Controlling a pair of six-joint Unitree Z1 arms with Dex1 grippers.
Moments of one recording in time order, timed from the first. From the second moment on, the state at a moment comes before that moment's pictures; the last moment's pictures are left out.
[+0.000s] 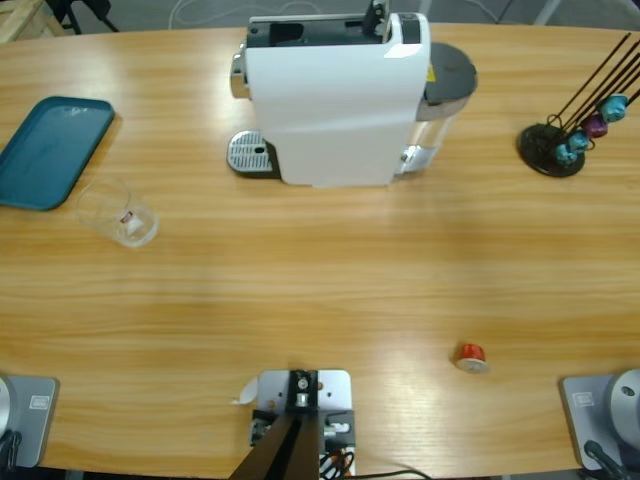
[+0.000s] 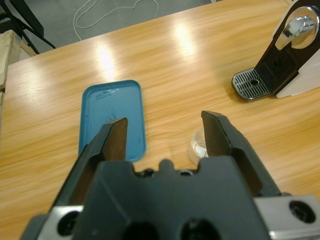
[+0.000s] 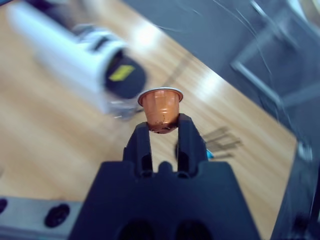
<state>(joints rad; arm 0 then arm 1) -0.50 0.87 -0.85 0.53 0.17 -0.01 0.65 1.09 -1.39 0.88 -0.14 -0.30</state>
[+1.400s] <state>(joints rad) -0.52 0.87 -0.85 0.53 0.16 -0.01 0.92 1.88 -2.07 1.00 0.01 -0.74</state>
